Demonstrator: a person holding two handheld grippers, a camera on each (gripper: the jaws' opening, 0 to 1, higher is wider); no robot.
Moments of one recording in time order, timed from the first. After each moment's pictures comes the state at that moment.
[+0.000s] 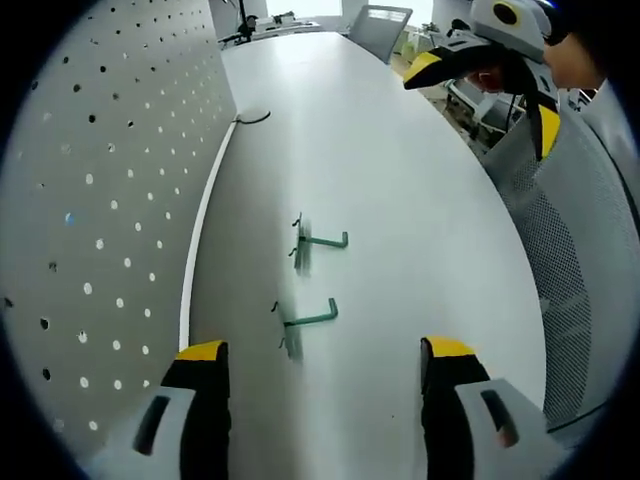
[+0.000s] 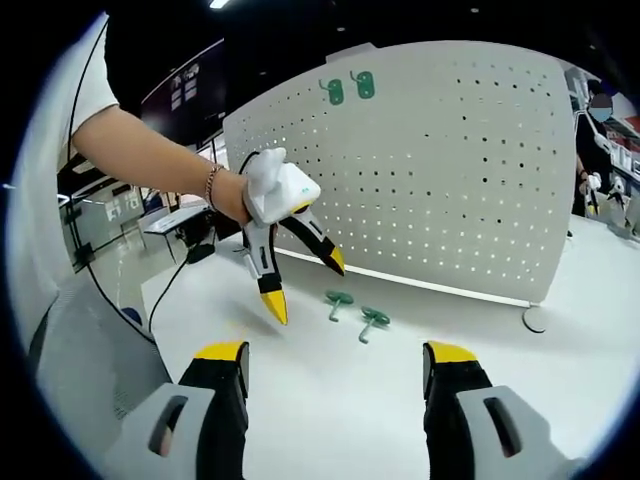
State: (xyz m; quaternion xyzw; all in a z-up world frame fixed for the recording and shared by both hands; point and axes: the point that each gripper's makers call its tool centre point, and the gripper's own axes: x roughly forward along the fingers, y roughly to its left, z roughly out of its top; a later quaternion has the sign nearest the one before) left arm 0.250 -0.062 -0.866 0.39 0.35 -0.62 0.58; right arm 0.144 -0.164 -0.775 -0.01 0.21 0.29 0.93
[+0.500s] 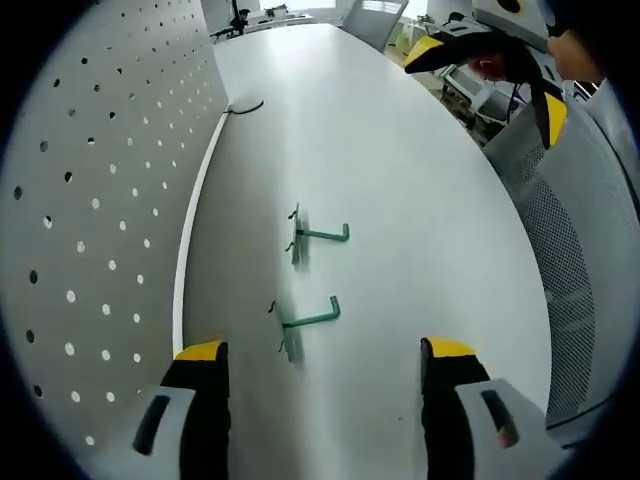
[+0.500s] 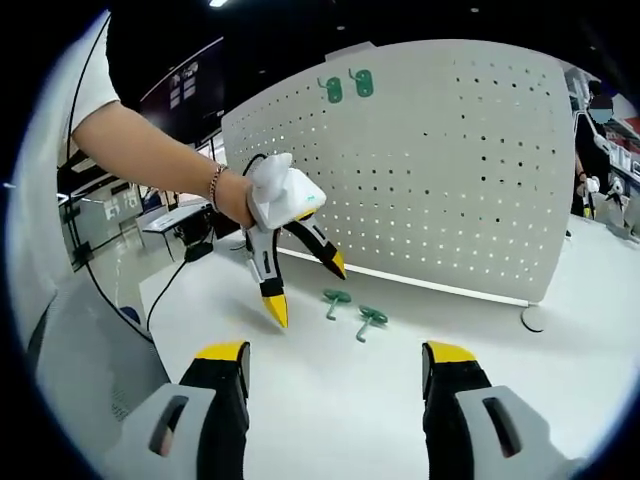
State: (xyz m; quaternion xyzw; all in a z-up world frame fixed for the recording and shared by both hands) left arm 0.252 -0.064 -0.875 0.40 0.36 -0.62 0.57; right arm 0.145 -0.166 -0.777 -0.01 0.21 0.29 0.93
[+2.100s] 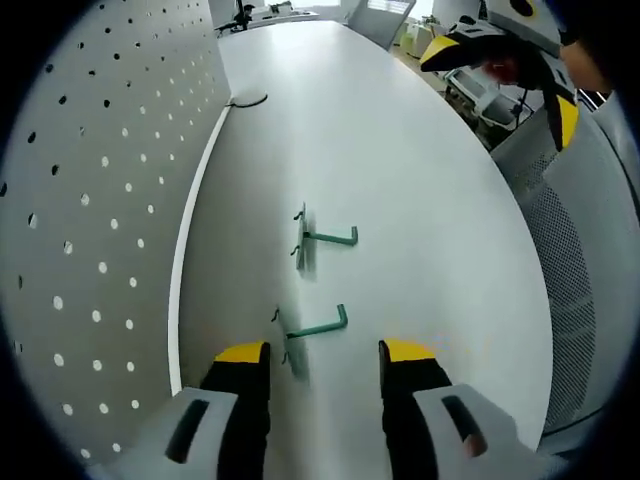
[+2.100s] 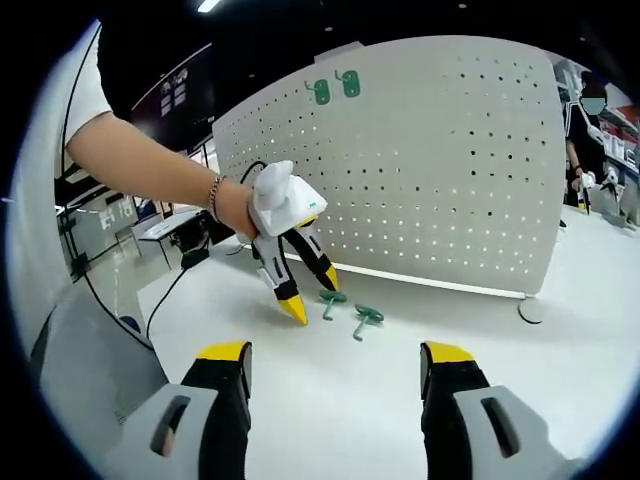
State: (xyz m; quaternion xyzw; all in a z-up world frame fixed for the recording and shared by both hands) left arm 0.256 -0.068 -0.881 0.40 0.37 -0.61 0.58; right arm 0.146 -0.169 -0.774 0.01 0.21 0.28 0.94
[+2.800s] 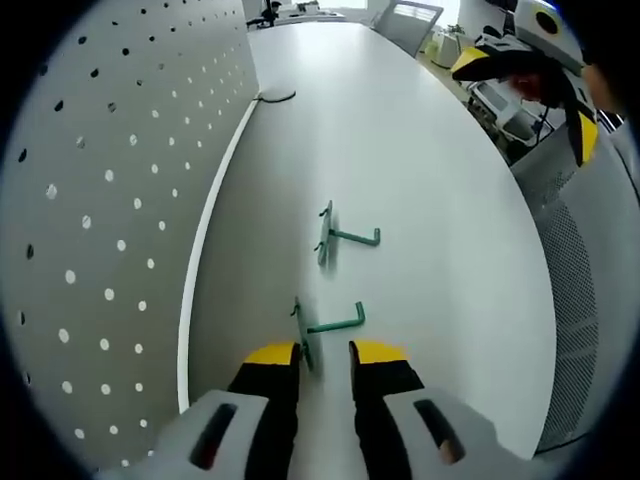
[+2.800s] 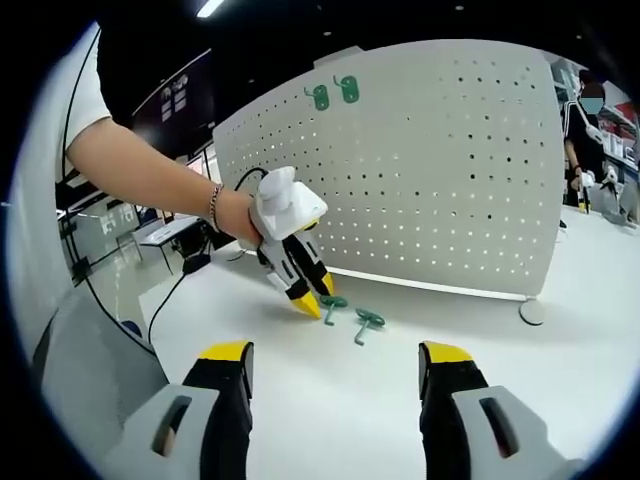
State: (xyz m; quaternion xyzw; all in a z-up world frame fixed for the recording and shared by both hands) left arm 0.265 -0.067 -0.882 0.39 0.38 -0.58 0.61; right arm 0.146 -0.169 -0.775 0.02 0.21 0.28 0.94
